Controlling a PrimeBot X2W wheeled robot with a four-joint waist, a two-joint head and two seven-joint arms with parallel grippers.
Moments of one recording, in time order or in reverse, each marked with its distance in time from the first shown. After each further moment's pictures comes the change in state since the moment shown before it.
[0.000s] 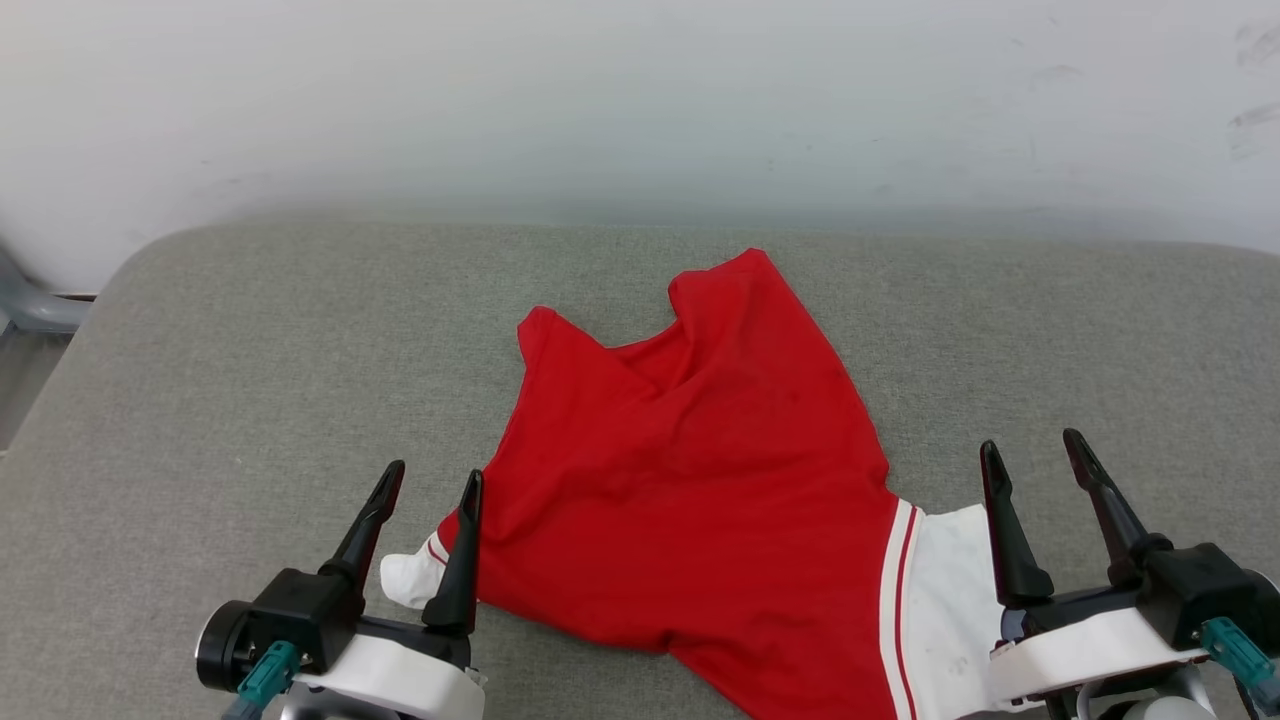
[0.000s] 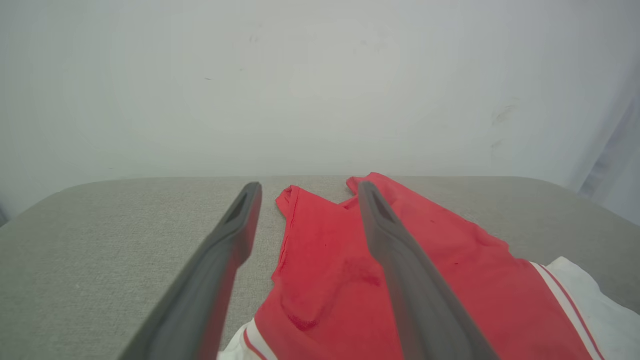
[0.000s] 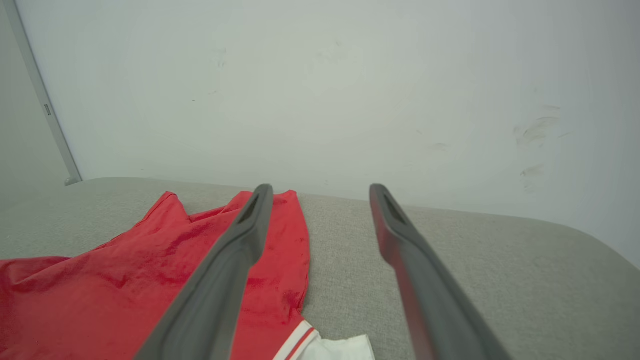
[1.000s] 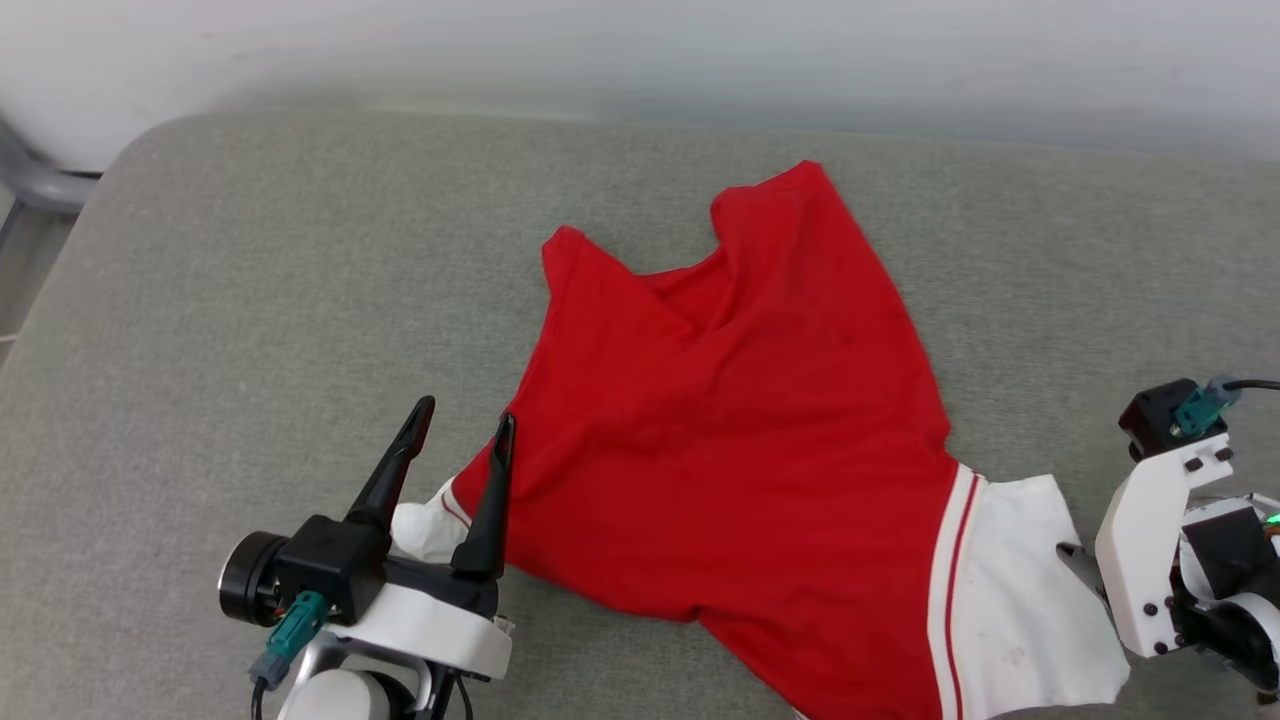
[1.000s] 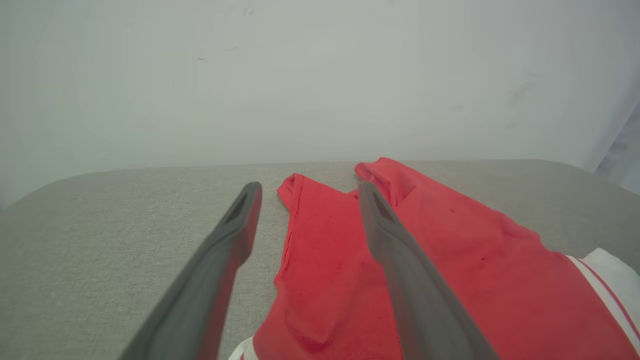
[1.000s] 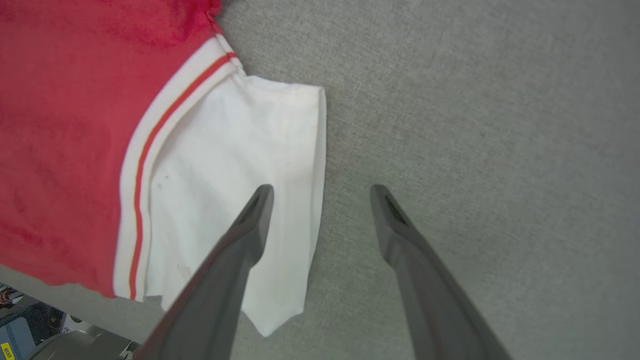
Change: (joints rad) left arm -0.085 -0.091 0.054 0.010 0.119 -0.089 -0.001; right arm -0.207 -0.384 0.139 -0.062 0.321 0.000 1.277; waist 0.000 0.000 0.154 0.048
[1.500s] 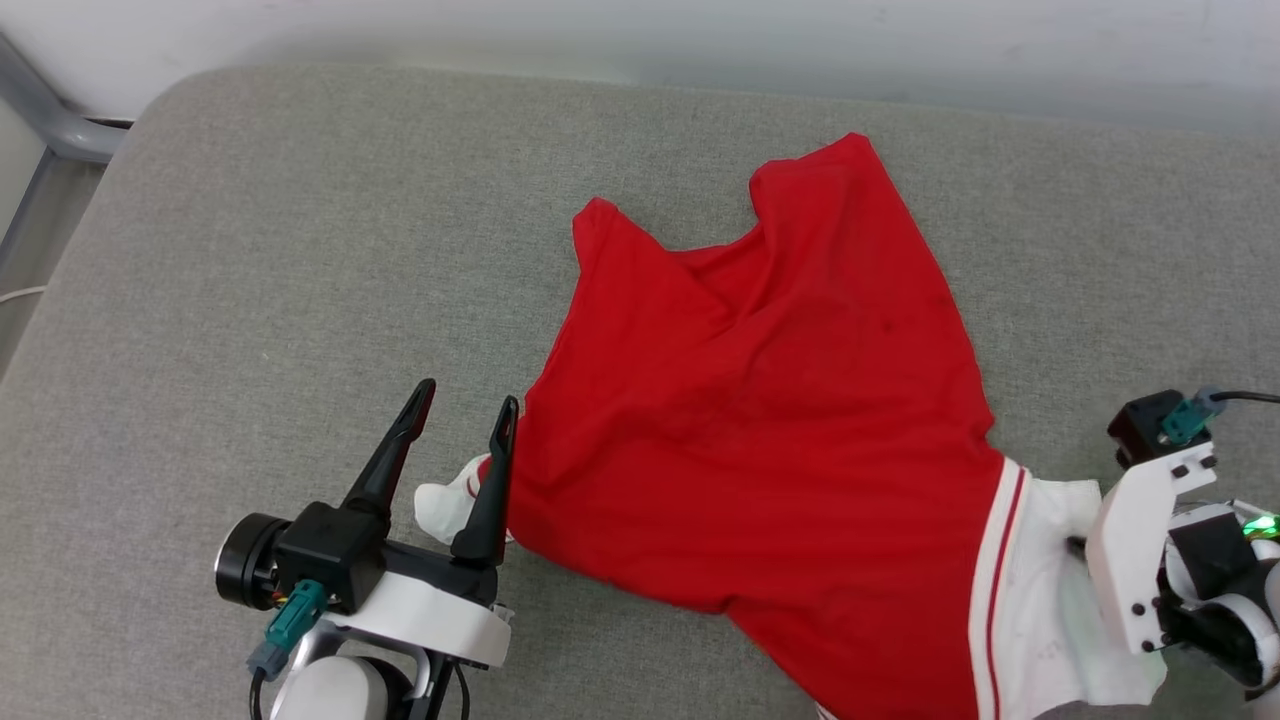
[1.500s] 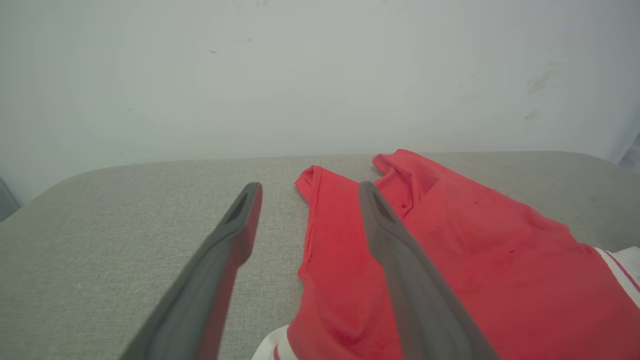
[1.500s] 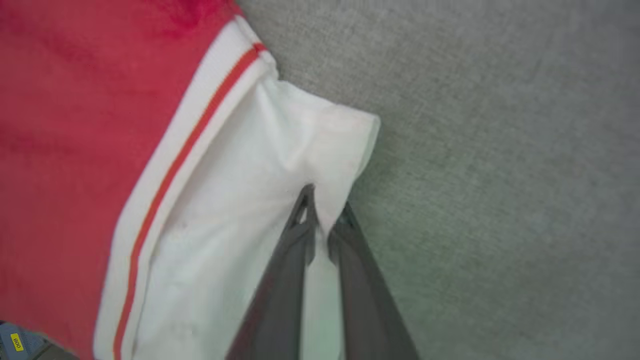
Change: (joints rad) left arm -0.025 0.013 -0.008 -0.008 0.007 -0.004 0.000; right arm -0.033 -0.008 0.072 0.184 0.021 0.000 -0.107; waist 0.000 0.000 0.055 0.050
